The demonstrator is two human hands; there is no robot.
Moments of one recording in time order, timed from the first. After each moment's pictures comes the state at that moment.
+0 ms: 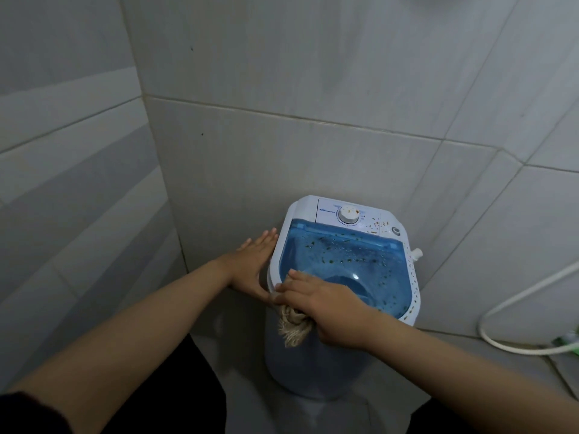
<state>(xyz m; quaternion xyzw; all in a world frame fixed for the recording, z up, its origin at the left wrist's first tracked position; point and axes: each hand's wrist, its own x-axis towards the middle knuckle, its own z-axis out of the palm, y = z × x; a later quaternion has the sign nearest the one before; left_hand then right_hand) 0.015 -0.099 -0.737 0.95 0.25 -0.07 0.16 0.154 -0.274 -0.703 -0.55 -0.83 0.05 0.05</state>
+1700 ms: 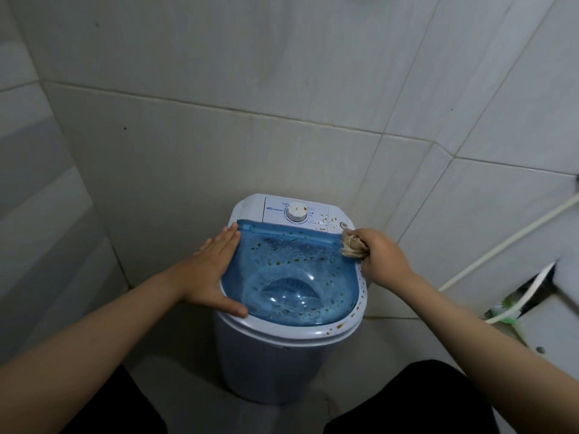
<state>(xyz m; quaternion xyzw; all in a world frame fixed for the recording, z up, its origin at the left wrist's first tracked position) 0.038 -0.119 -0.725 0.96 0.21 -0.02 0.18 0.323 -0.292 -0.695 -0.84 -0.51 0.02 0.19</state>
